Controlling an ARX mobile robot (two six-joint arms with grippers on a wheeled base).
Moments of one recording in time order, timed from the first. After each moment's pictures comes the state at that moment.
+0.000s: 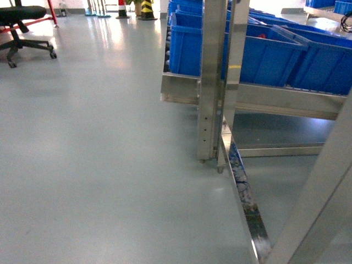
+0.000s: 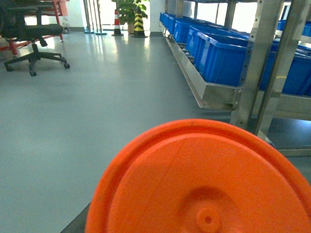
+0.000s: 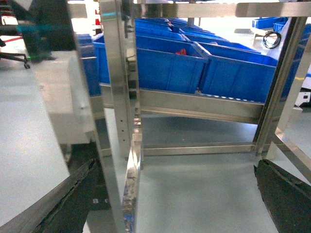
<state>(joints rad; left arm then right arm) 0.00 0.01 0.01 -0.01 0.00 0.00 0.00 0.00 0.01 -0.01 0.00 0.00</state>
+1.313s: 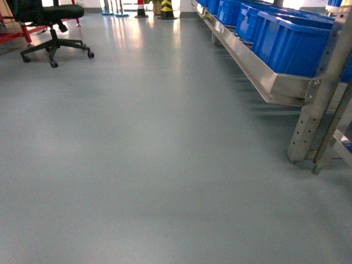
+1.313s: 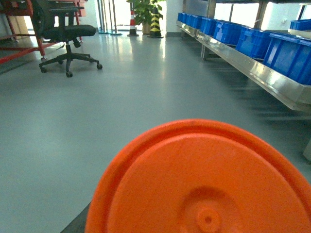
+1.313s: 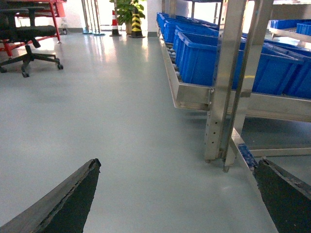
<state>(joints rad) 0.00 0.01 0.01 -0.01 0.00 0.00 0.00 0.00 0.01 0.00 0.00 0.00</state>
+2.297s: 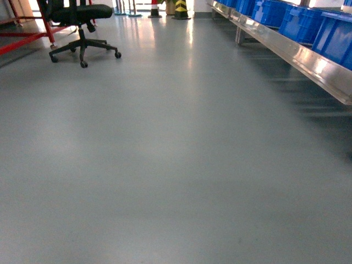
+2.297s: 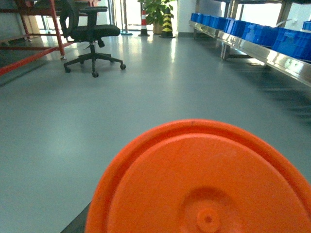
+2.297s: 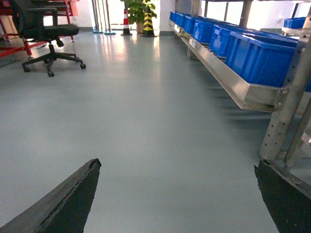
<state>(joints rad) 0.00 0.01 0.01 -0.01 0.00 0.00 0.00 0.00 0.01 -0.01 0.00 0.00</state>
